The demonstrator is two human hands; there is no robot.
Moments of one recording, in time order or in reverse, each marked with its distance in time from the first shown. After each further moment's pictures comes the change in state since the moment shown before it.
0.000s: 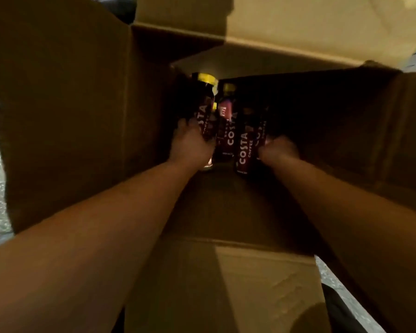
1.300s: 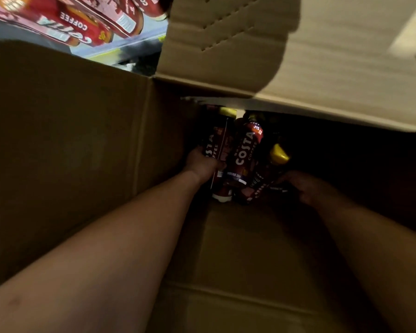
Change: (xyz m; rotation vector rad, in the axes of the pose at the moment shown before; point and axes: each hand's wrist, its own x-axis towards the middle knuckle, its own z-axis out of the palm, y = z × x) left_hand 0.035 -0.009 -0.015 -0.649 -0.153 -0.296; right_hand 0.060 0.015 0.016 0.605 -0.471 0.155
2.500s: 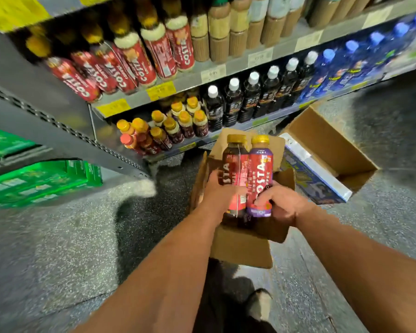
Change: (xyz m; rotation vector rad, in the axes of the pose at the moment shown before) left_hand -0.400 0.050 -0.047 -0.188 -0.247 0.452; right_hand -0.415 0.058 0.020 0.291 -0.211 -0.585
